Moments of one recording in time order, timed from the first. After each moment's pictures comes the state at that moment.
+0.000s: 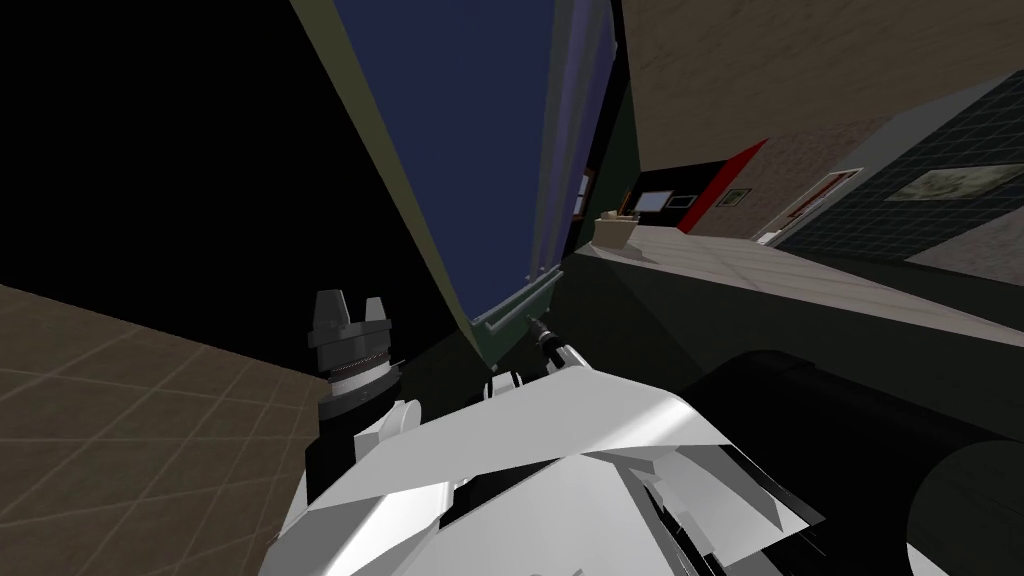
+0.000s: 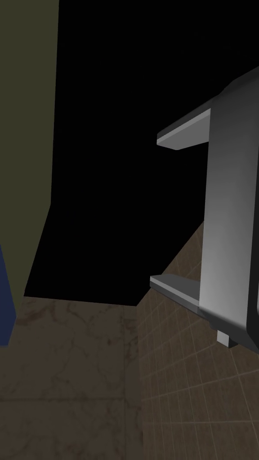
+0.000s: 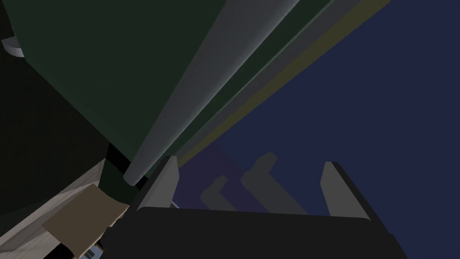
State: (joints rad) left arm 0.50 0.02 -0.07 -2.38 0.00 -0.47 -0.15; right arm 0.33 -0.18 0.20 -1.77 0.64 0.11 0.00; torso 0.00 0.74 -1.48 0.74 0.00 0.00
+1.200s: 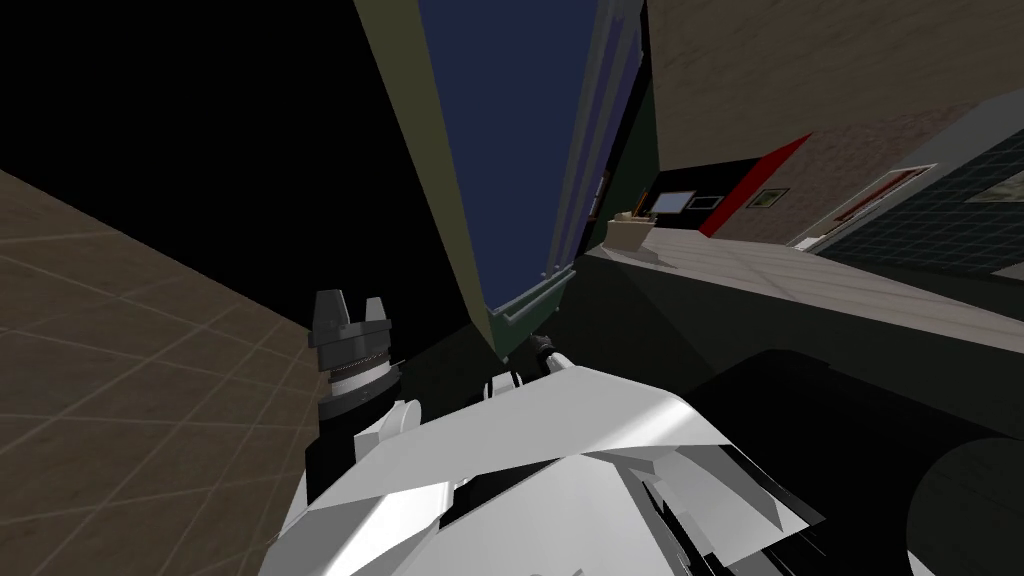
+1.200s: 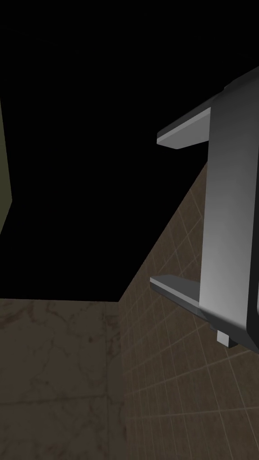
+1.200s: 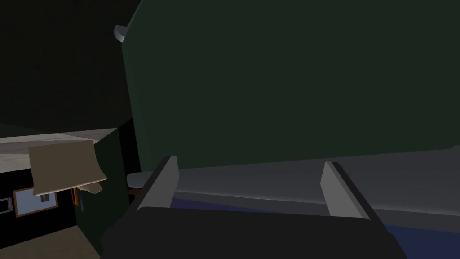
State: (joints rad) left arm 0.50 0.02 -0.07 -2.38 0.00 -0.47 -0.15; right arm 0.22 -0.18 0.29 -1.42 0.99 0.40 0.00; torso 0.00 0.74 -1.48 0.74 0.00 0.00
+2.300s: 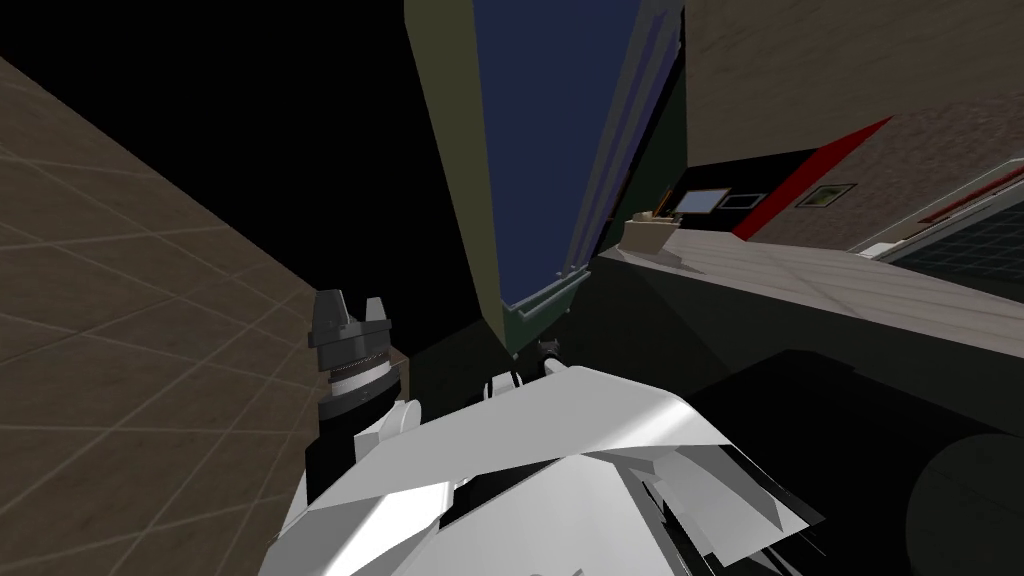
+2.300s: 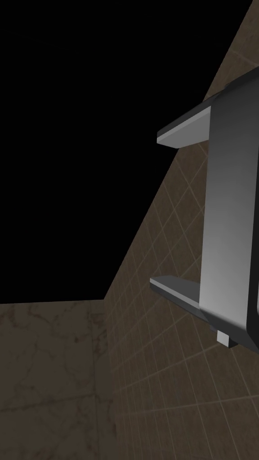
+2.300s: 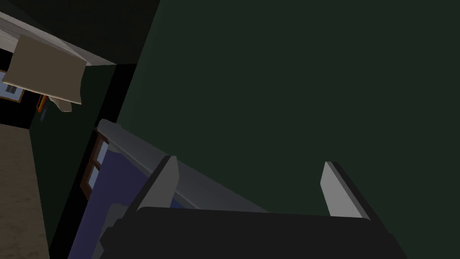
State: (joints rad) left arm 0.50 0.02 -0.07 -2.38 0.00 -0.47 -0.15; right arm 0.11 -0.18 0.36 -1.11 1.30 0.64 0.02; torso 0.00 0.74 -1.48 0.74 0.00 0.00
